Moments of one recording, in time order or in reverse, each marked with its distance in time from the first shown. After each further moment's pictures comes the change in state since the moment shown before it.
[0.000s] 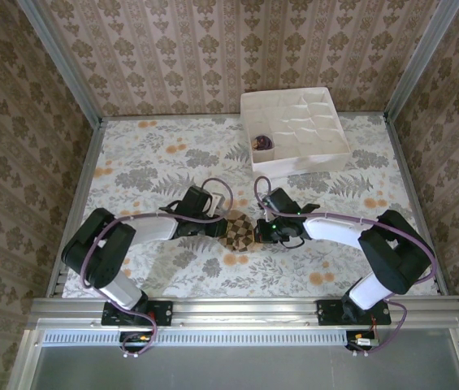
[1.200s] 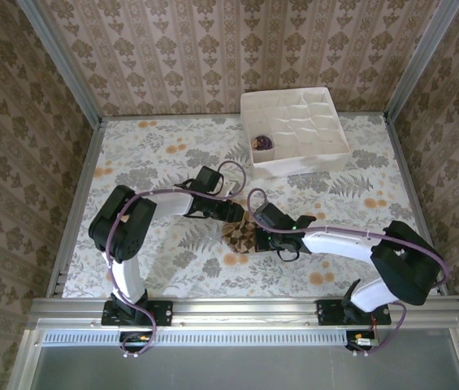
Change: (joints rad) left arm 0.039 0.238 0.311 -0.143 0.243 0.059; right arm 0.167 -0.096 -0.035 -0.046 0.329 0.091
